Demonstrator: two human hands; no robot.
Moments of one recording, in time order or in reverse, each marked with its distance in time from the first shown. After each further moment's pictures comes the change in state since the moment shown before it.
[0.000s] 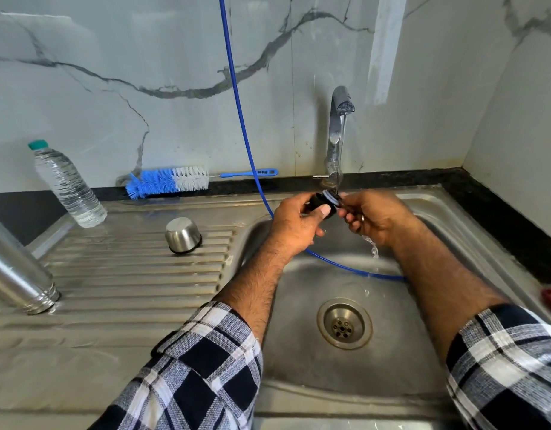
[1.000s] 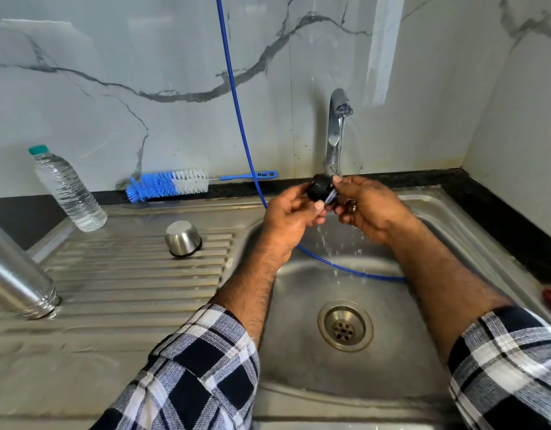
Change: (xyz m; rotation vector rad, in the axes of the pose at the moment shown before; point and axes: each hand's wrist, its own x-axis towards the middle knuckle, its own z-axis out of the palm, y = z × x) left_hand 0.000 0.003 -0.008 -0.401 -0.008 0.051; right_hand -0.007 -0.009 0.008 0.066 -0.151 -0.224
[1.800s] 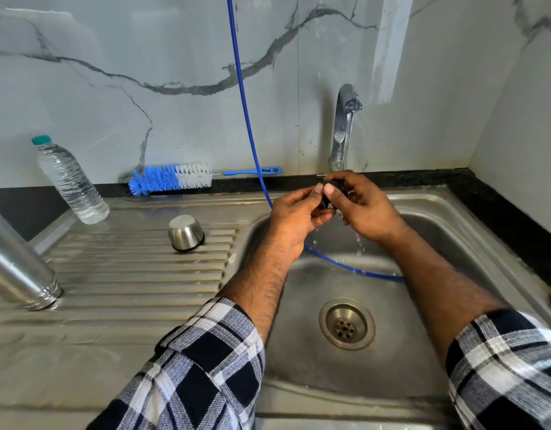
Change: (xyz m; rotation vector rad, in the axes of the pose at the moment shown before) left_hand 0.001 0.007 0.012 -0.302 0.123 -0.244; right_hand 0.007 0.024 -0.003 -0.652 0.000 -0.454
